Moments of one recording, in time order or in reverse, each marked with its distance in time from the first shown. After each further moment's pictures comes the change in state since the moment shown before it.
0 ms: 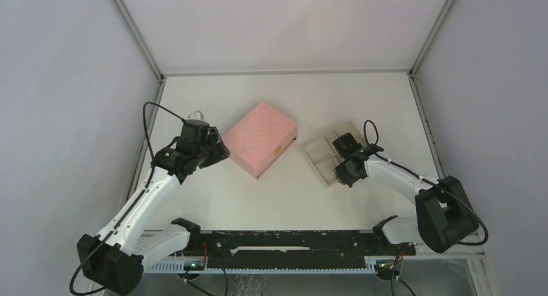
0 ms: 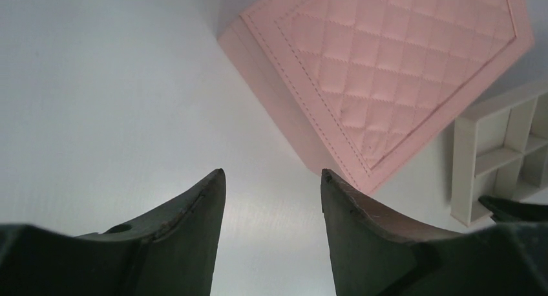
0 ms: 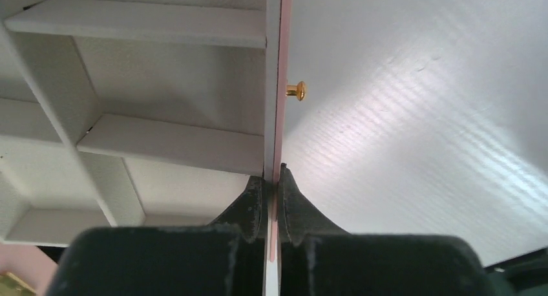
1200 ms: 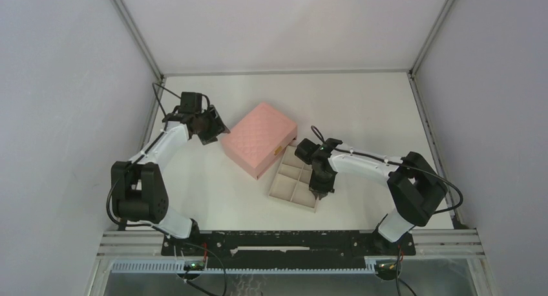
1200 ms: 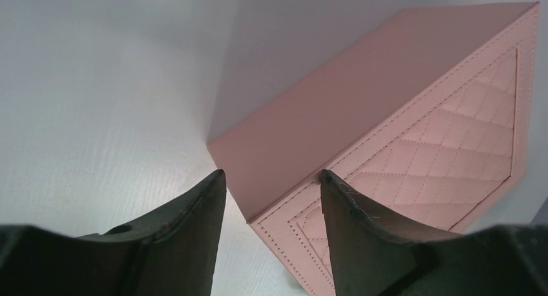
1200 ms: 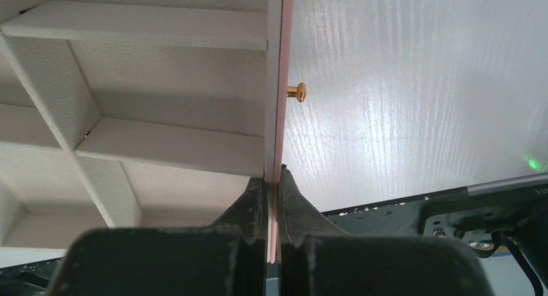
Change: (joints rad) left arm 0.315 0.551 0.227 0.191 0.290 0.074; right arm 0.333 0.241 0.267 -0.238 -0.126 -0.389
